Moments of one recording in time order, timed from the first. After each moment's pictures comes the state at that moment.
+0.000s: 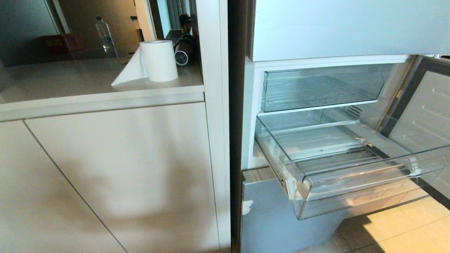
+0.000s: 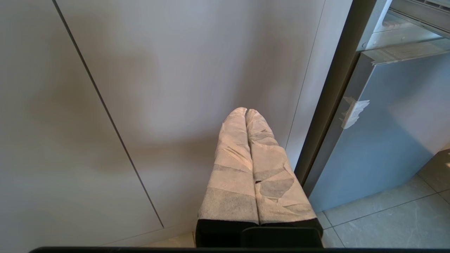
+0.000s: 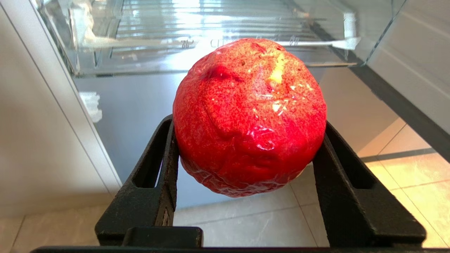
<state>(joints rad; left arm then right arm) 0.00 0.00 0.00 -0.01 0.00 0.00 0.00 0.01 0.00 0.01 0.00 -0.06</state>
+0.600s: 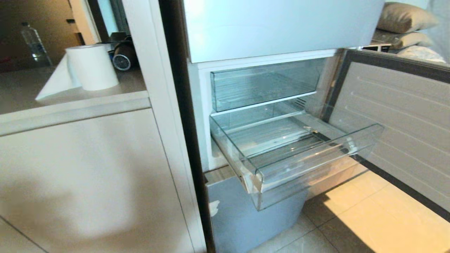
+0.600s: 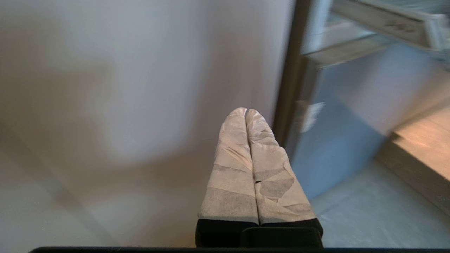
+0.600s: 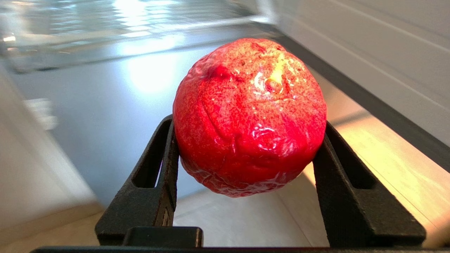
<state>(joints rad) 0.00 0.00 0.00 -0.01 0.00 0.00 0.00 0.00 0.00 0.01 -0.01 -0.03</state>
